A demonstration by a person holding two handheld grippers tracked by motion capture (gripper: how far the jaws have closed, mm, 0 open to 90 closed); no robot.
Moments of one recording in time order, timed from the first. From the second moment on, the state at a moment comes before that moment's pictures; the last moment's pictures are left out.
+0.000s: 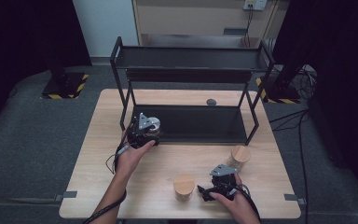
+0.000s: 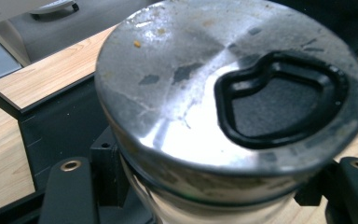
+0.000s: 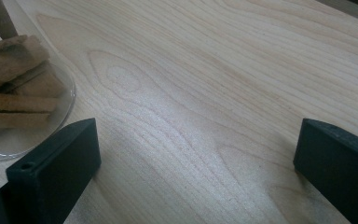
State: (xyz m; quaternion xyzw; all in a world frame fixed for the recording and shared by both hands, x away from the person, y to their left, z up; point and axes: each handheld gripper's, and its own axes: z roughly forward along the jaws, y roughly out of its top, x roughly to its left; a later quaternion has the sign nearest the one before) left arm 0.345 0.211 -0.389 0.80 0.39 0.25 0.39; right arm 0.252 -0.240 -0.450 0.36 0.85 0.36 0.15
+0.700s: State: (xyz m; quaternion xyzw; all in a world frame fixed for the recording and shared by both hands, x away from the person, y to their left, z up) left arm 0.368 0.208 -0.391 0.80 0.40 0.25 0.39; right arm 0.252 -0.240 -0.450 0.36 0.85 0.36 0.15
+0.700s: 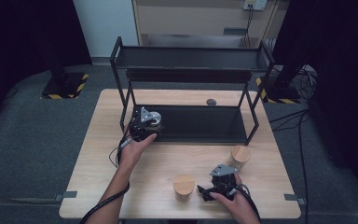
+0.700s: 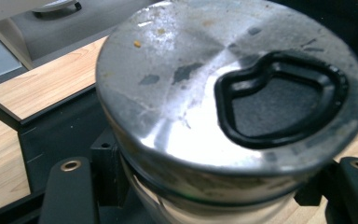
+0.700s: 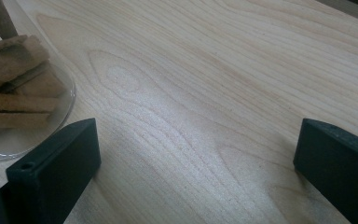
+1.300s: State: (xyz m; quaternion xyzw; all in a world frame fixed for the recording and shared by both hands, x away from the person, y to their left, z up) left arm 0.390 0.189 -0.401 0.80 0.39 0.24 0.38; right arm 0.252 -0.240 -0.450 0.36 0.85 0.36 0.15
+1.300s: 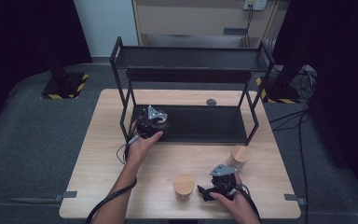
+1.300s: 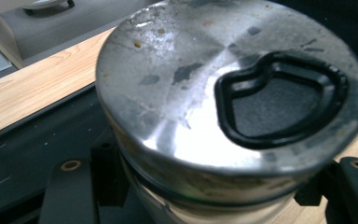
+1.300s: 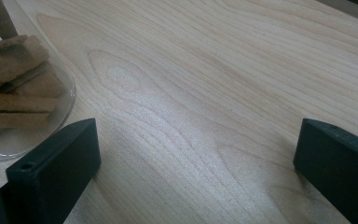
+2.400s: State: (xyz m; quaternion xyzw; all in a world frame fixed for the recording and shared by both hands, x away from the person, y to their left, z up) left arm 0.417 0.173 -0.417 0.80 0.40 0.23 0.39; right arm 0.252 -0.240 -0.451 0.36 0.85 0.36 0.15
